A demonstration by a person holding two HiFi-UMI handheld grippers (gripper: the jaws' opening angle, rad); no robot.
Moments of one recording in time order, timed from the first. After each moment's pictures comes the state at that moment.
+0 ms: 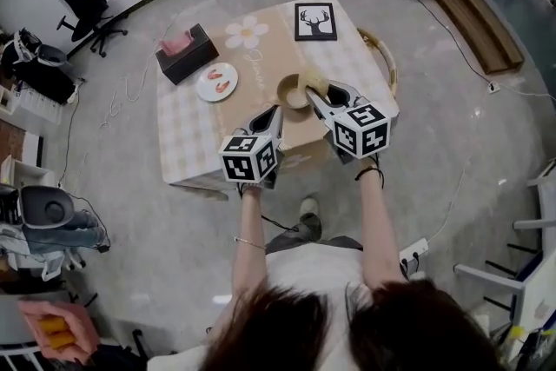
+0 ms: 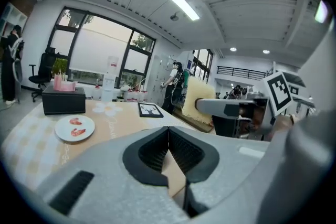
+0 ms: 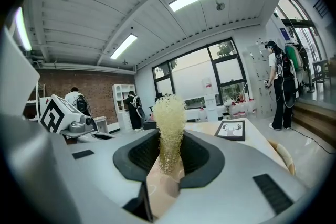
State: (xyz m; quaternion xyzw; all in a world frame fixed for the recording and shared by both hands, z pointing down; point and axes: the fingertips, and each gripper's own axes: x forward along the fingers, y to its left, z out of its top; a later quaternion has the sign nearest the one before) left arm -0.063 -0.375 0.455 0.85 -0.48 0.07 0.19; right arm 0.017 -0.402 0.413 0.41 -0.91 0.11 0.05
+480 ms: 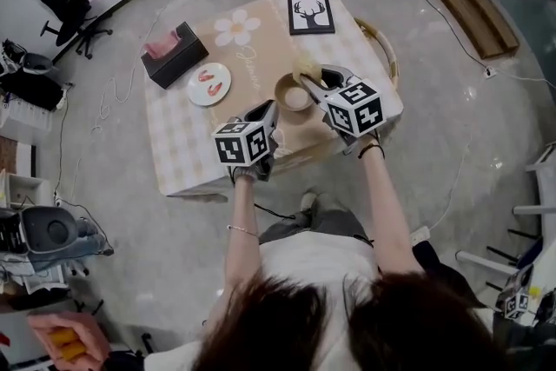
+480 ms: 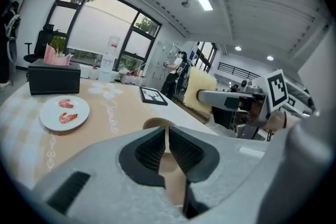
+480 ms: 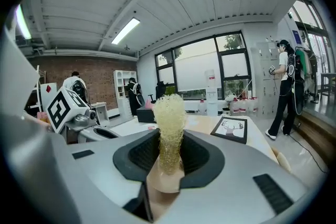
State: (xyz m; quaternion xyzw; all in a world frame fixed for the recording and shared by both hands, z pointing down) left arm -0.077 -0.430 0.508 0.85 -0.44 0.10 0.27; right arm 0.003 -0.467 0.447 0.39 -0.91 0.10 0.13
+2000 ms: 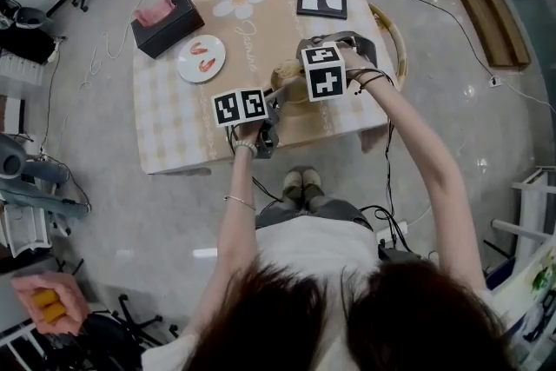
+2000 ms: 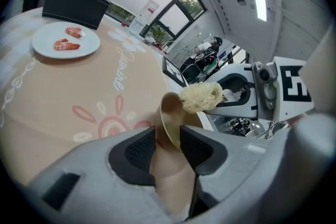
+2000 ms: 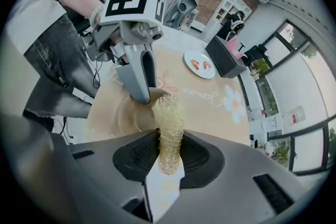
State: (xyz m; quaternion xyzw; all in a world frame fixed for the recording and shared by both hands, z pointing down) left arm -0.058 -0.467 0.593 0.74 -0.43 0.08 0.50; right arm -0.025 -0.495 0.546 -0.04 -0.77 -0.24 0.59
